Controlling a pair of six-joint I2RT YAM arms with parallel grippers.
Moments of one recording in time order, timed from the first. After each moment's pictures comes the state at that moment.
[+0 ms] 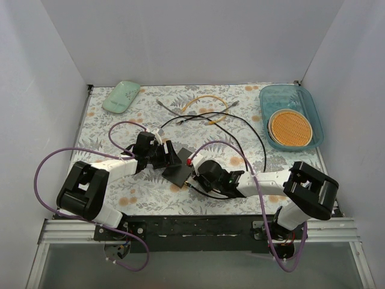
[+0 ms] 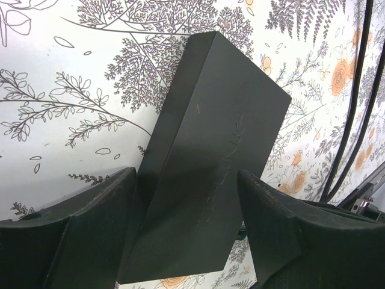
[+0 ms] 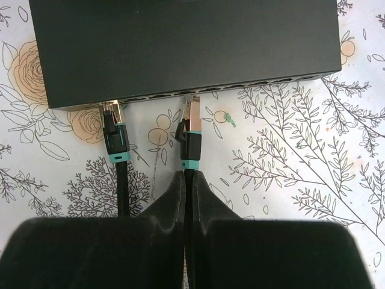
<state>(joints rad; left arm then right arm) -0.40 1.48 0.62 0.07 0.36 -0.60 1.10 1.53 0.64 0.11 0.18 0.12</state>
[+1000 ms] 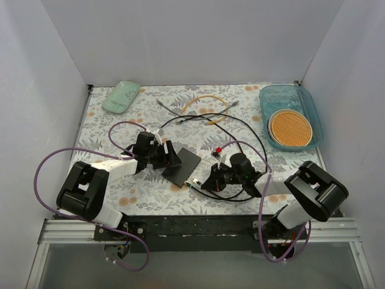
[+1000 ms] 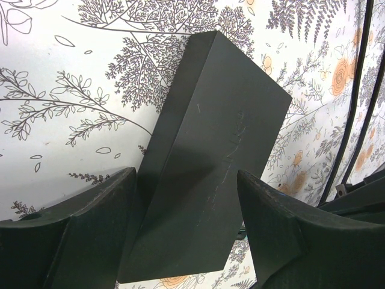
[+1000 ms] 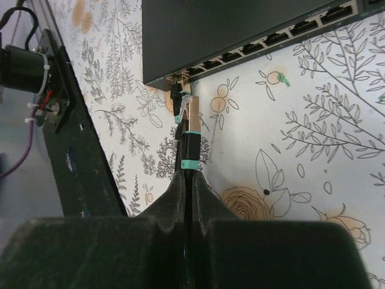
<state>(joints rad) -0.40 1.48 0.62 0.07 0.36 -0.60 0.75 1.47 0.34 0.60 -0.55 0.47</state>
